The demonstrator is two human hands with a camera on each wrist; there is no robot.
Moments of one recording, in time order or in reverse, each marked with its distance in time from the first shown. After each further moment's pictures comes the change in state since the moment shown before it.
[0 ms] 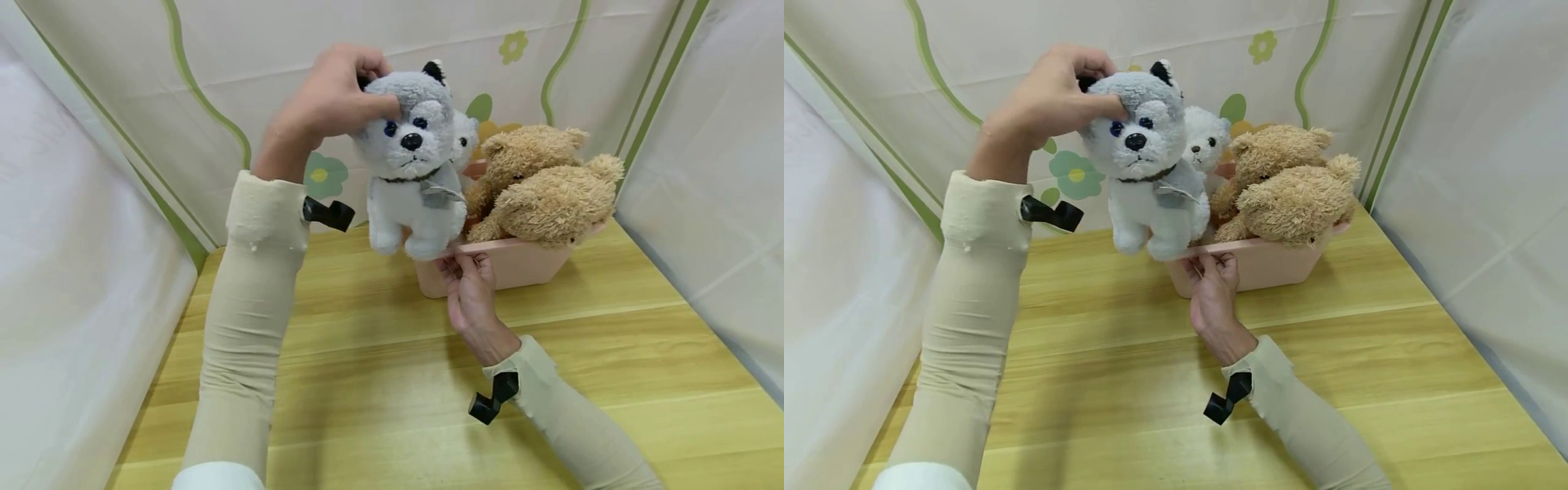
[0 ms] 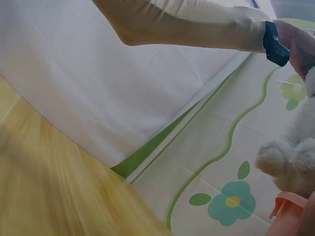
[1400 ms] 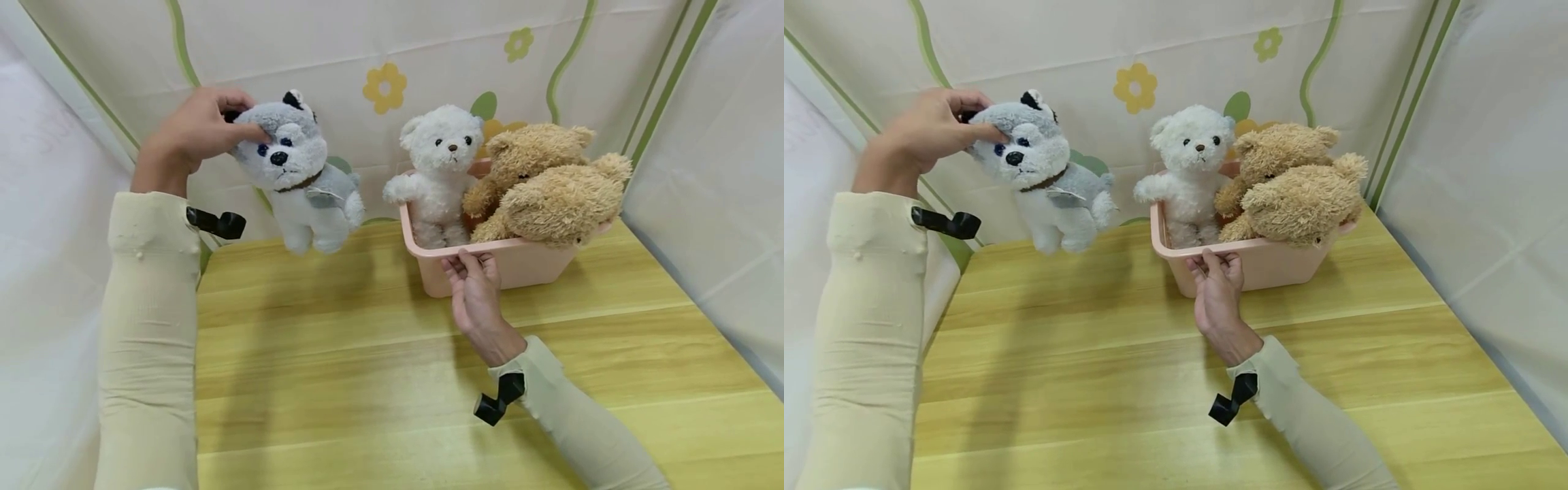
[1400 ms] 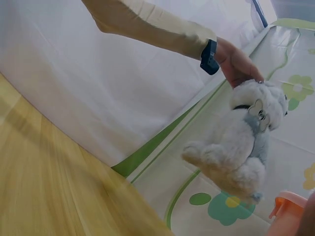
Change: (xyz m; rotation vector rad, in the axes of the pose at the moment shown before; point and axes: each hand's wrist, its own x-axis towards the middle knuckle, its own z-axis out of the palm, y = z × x) left_hand -0.039 -0.132 -0.098 -0.015 -0.004 -0.257; right_hand -0.002 -0.005 -0.001 0.000 0.039 0.020
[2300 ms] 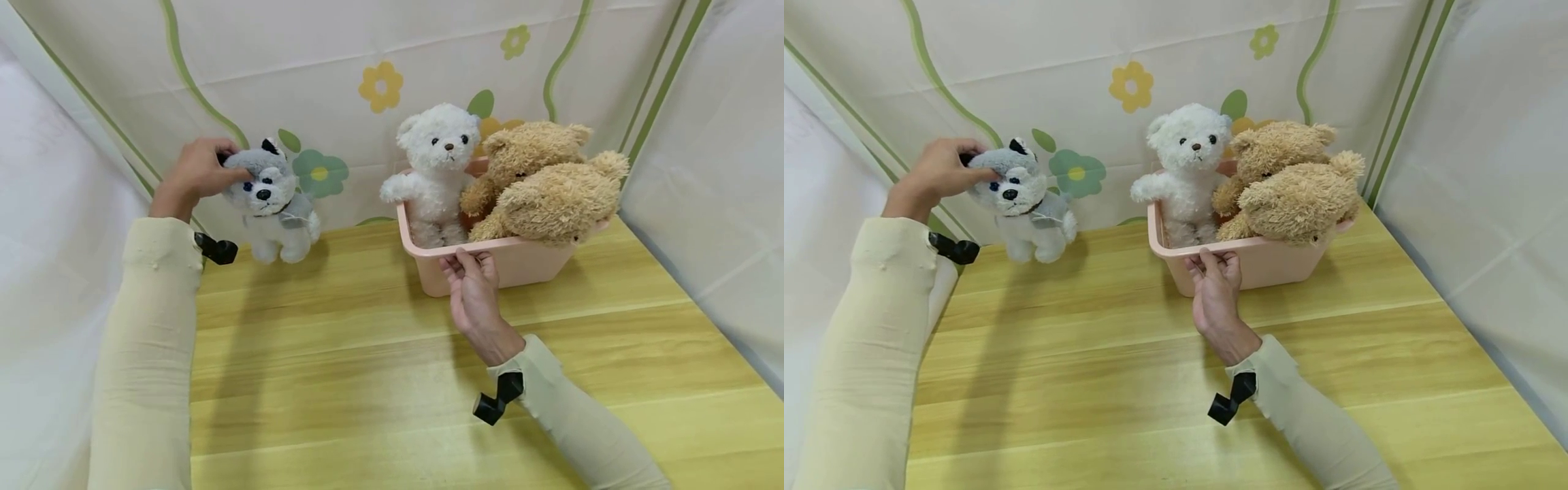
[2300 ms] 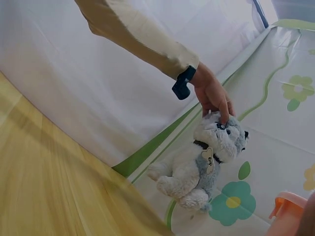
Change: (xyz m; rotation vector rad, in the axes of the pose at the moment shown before) left_hand 0.010 -0.080 0.013 0.326 0.058 -0.074; right_hand 0.000 0.000 -0.001 -0.017 0.004 -0.003
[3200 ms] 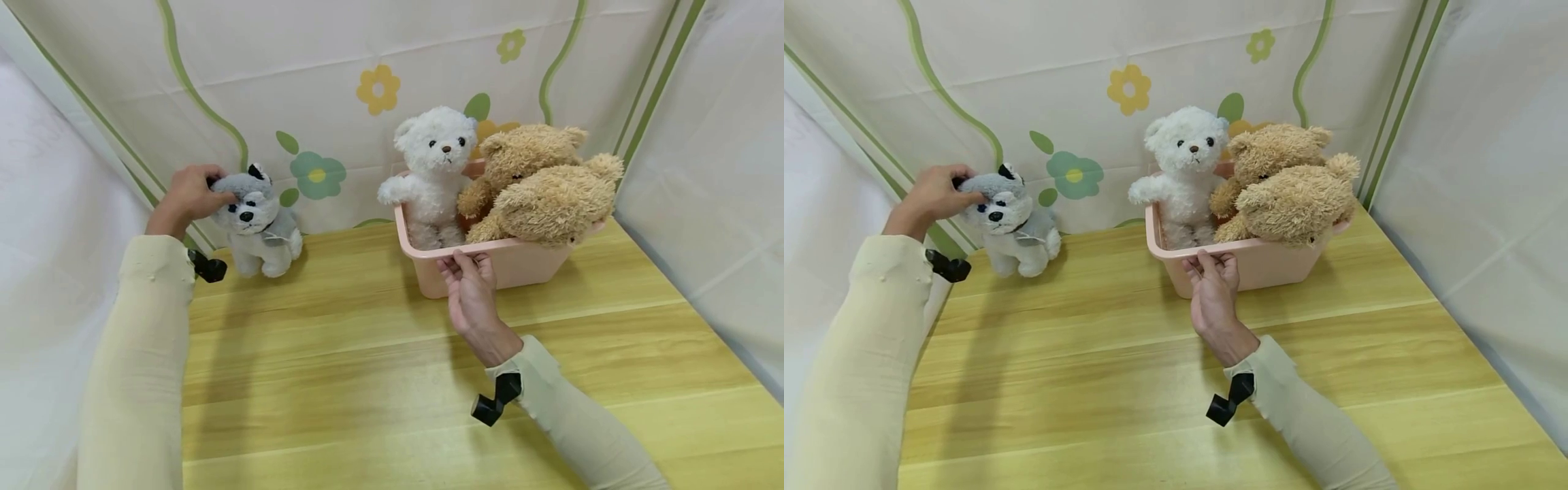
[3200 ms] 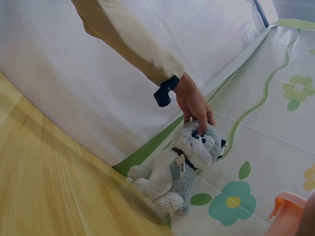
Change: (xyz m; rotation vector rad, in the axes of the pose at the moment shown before) left_hand -0.007 -0.047 0.017 0.066 -0.021 -0.012; right_hand -0.001 -0.001 0.001 -0.008 -0.008 -0.001
